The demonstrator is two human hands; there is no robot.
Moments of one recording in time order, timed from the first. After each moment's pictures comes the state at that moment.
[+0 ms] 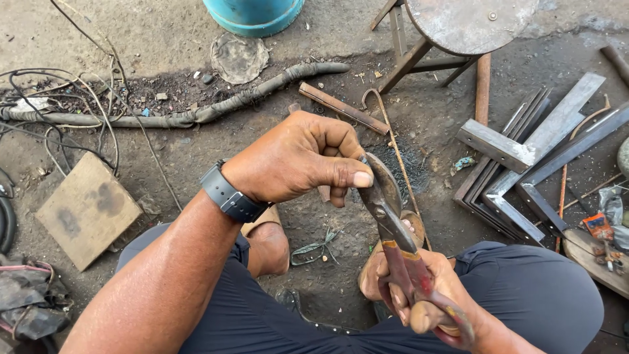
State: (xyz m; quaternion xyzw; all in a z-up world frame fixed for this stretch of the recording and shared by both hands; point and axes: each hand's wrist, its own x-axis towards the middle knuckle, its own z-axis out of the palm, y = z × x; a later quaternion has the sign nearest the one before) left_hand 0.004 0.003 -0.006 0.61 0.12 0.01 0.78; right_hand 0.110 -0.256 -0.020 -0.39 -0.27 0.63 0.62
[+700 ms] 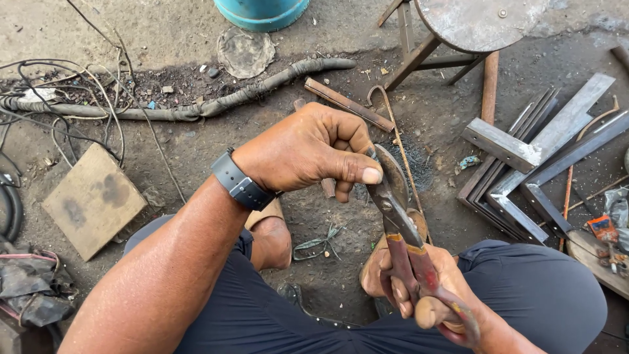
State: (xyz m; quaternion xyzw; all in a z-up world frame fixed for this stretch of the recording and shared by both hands) left_hand 0.009 0.006 -0.003 0.63 0.14 -0.03 0.77; right_hand 0.117 -0.273 -0.045 -0.40 -0.24 0.64 0.62
